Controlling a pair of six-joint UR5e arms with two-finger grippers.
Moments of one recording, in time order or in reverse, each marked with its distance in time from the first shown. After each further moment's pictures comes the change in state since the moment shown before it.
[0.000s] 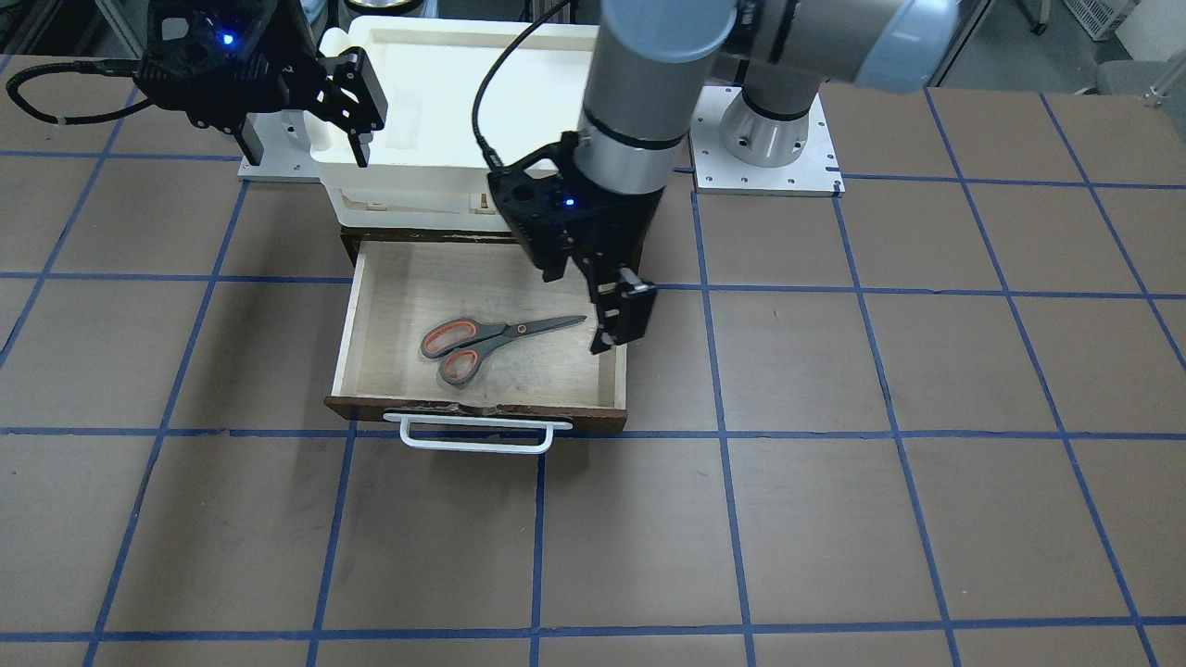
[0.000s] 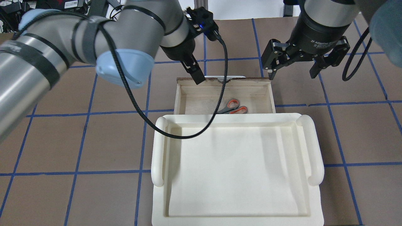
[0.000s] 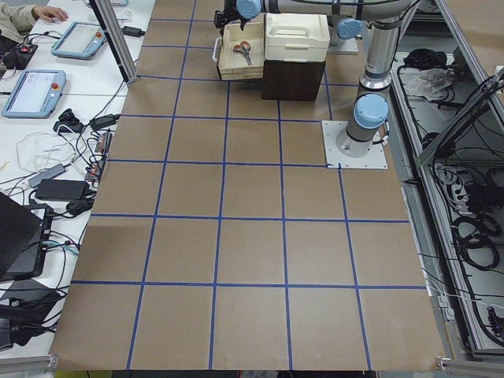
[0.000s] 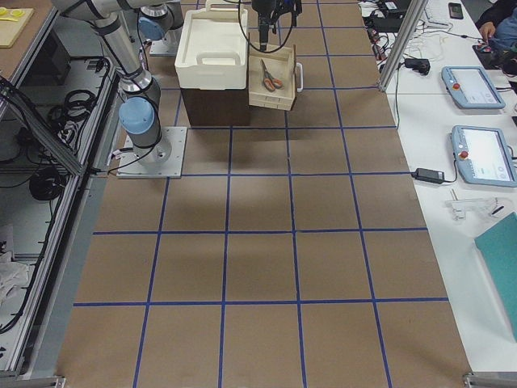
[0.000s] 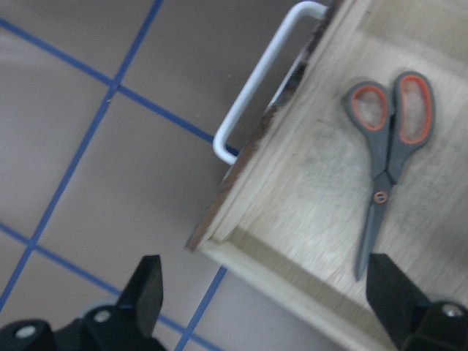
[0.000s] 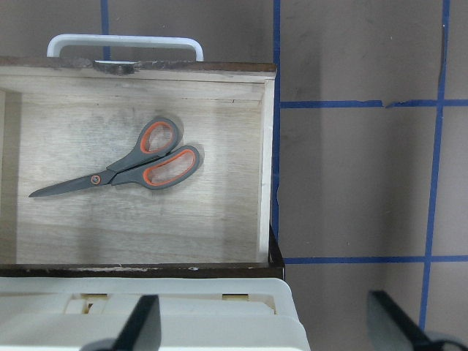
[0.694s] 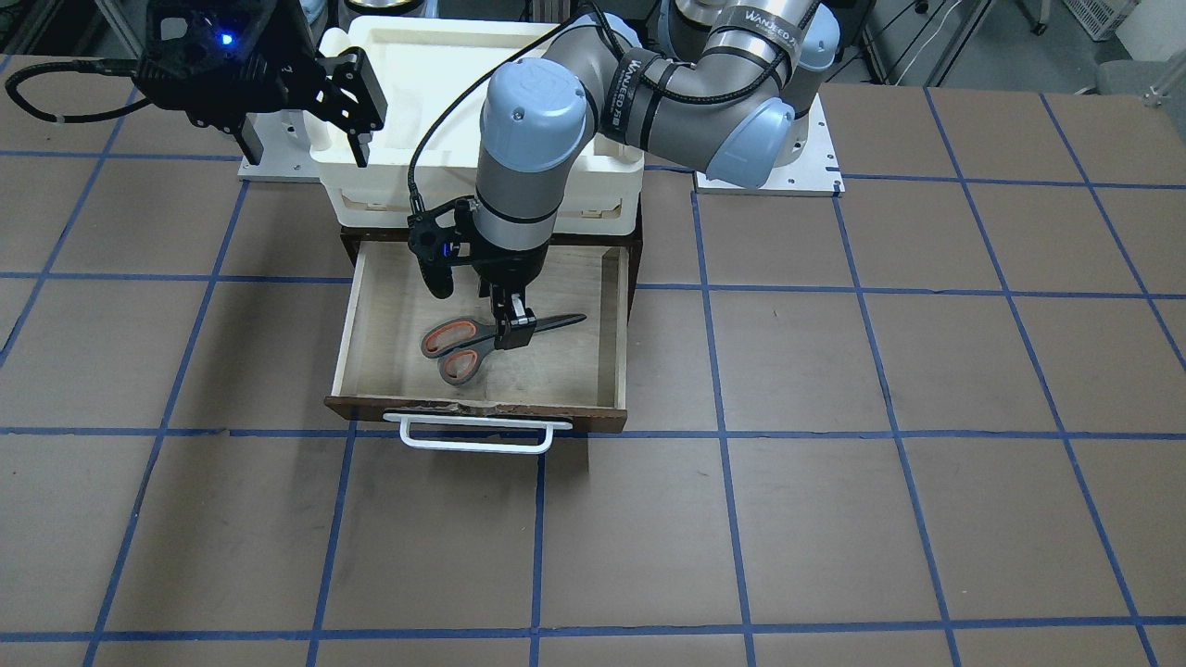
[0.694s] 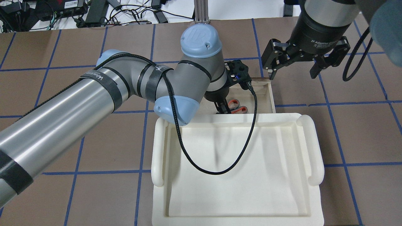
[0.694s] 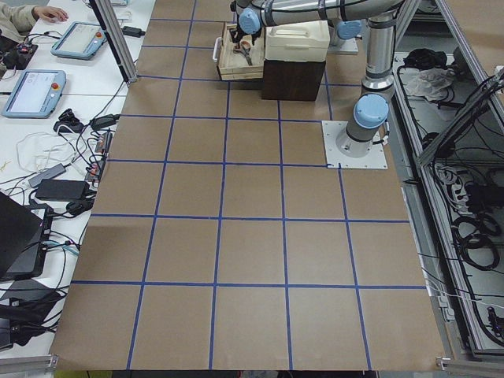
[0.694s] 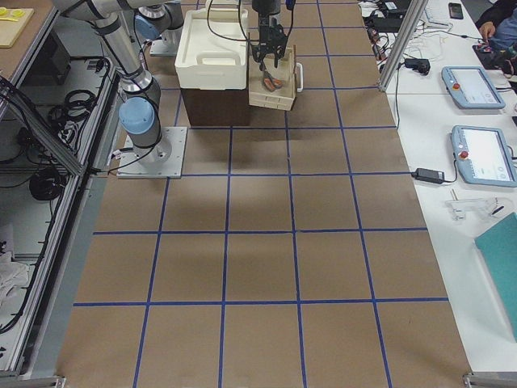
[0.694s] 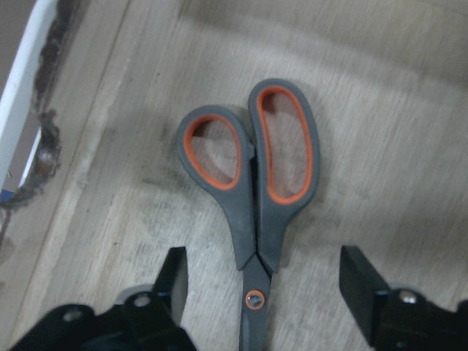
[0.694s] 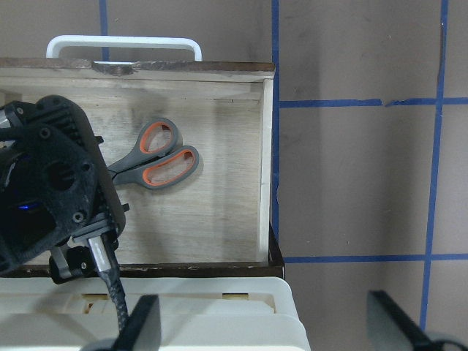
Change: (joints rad) left arm -0.220 -0.141 -0.148 0.175 -0.028 0.002; right arm -0.001 -0.001 0.000 0.001 0.000 0.004
